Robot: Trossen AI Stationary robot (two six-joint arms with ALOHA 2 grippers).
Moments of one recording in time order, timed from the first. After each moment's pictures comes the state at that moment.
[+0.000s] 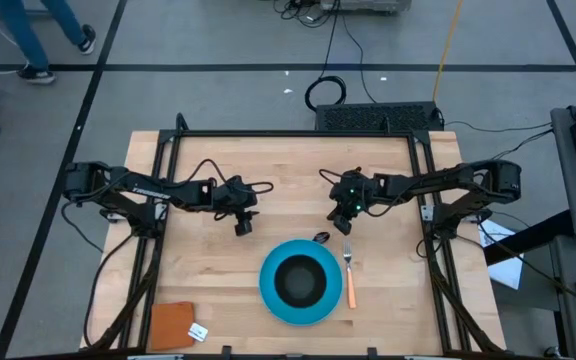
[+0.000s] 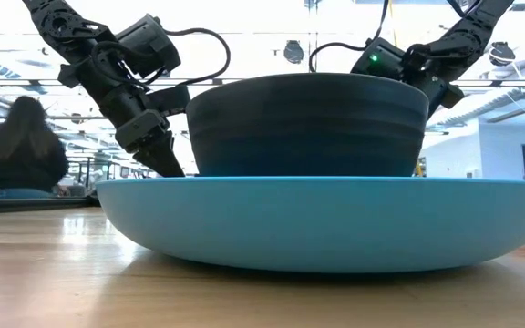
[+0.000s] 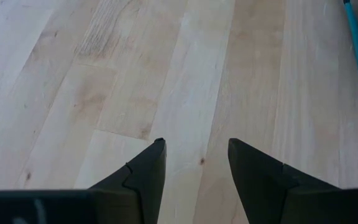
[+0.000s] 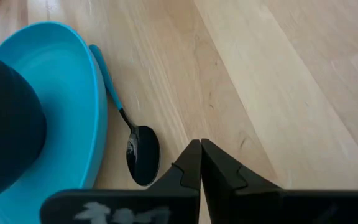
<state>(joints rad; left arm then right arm) 0.13 1.42 0.60 -0.03 -0.10 -0.02 -0.24 1.48 0.60 0.01 -0.32 0.33</state>
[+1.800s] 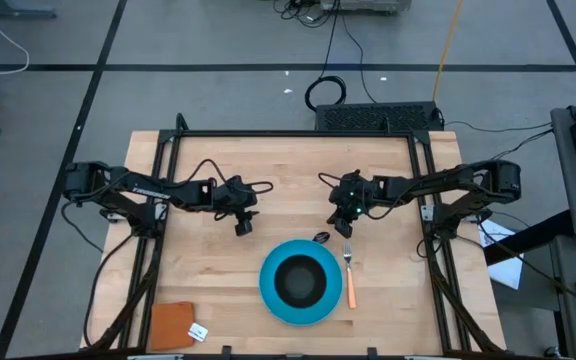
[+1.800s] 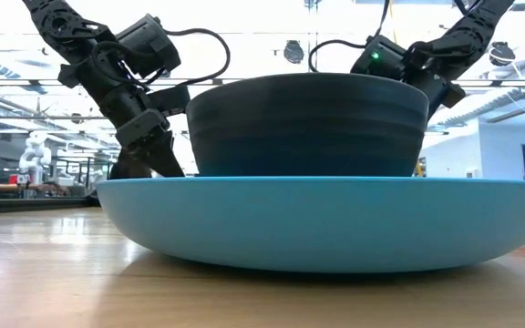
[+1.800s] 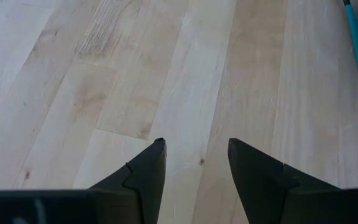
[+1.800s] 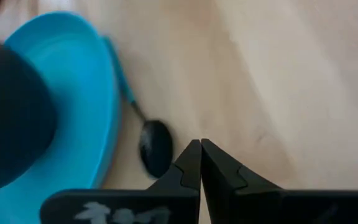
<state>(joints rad) 0.13 1.42 0.60 -0.03 -0.10 -0.03 -0.22 1.48 0.60 0.00 -0.34 0.33</state>
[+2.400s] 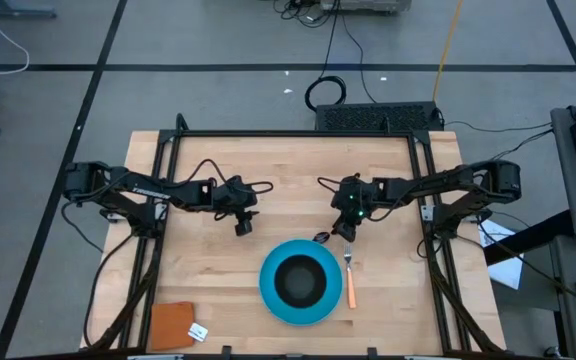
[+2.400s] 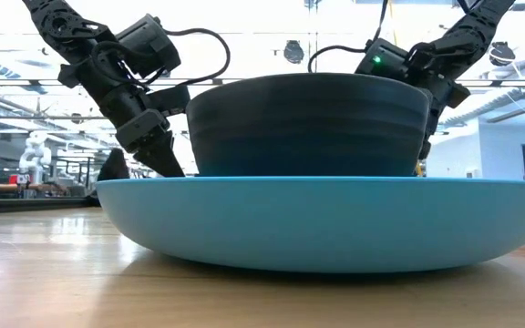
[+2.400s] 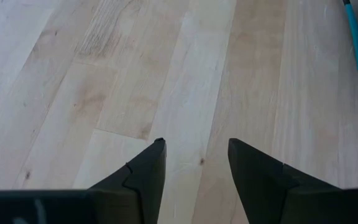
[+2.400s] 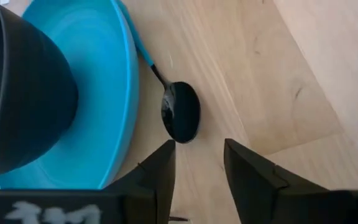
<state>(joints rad) 0.13 1.42 0.60 -0.03 -0.10 -0.03 -0.20 1.48 0.59 -0.07 -0.42 0.41</state>
